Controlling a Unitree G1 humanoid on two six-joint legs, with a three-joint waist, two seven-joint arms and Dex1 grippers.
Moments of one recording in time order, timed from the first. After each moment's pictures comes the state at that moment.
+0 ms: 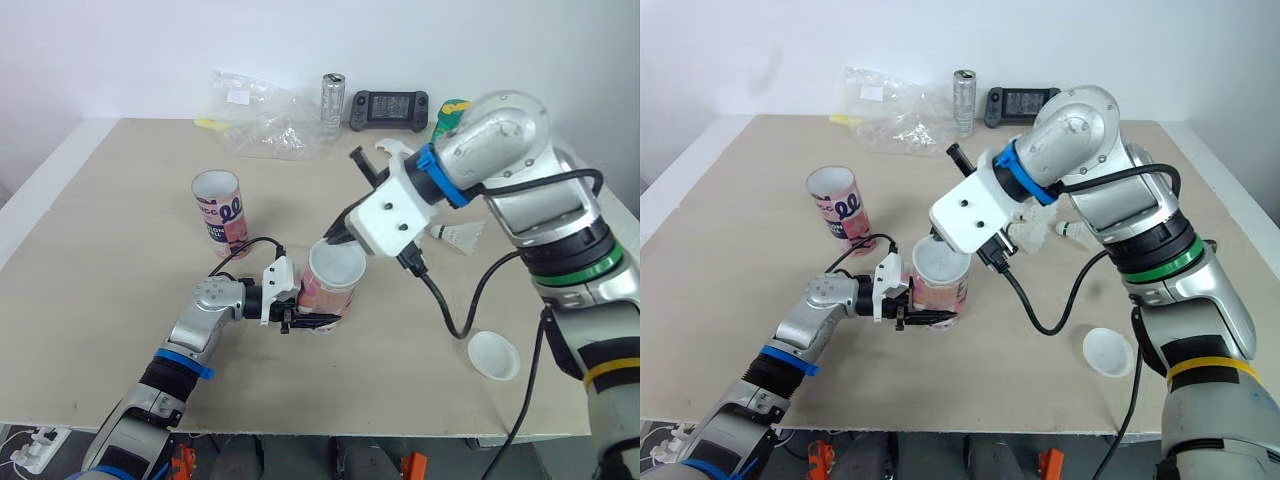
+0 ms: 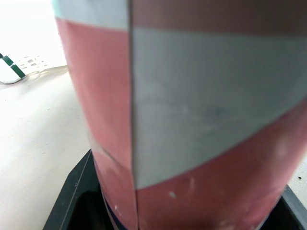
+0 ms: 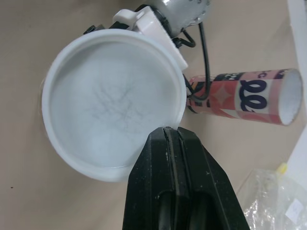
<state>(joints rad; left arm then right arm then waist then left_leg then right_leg) -0.52 0.32 -0.27 0.30 -0.24 0.00 -1.19 -1.22 -0.72 0.45 -0.01 0.02 -0.08 1.56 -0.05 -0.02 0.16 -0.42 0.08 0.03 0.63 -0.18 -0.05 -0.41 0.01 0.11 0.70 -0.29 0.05</state>
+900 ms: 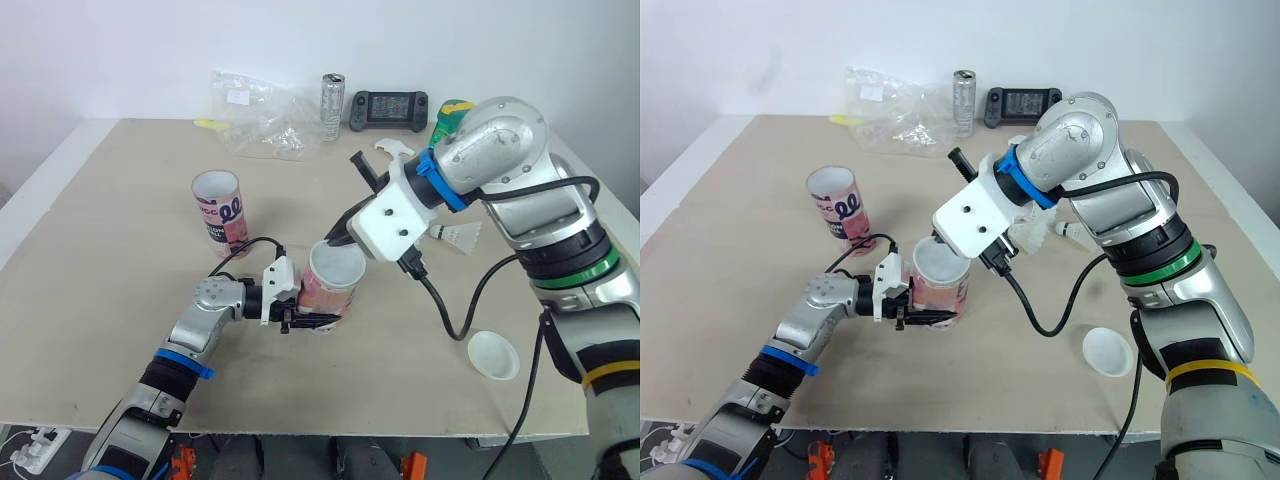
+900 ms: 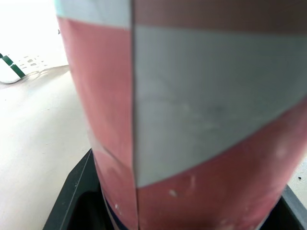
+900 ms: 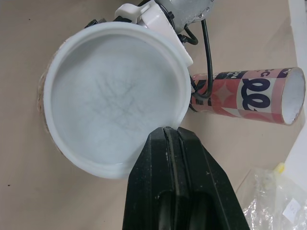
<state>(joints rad) -0.52 0.32 -0.27 0.30 -0.25 0.00 -1.19 -1.20 -0.72 0.45 0.00 -0.01 -0.13 1.56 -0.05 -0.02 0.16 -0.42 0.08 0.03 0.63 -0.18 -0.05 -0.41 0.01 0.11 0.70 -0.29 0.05</state>
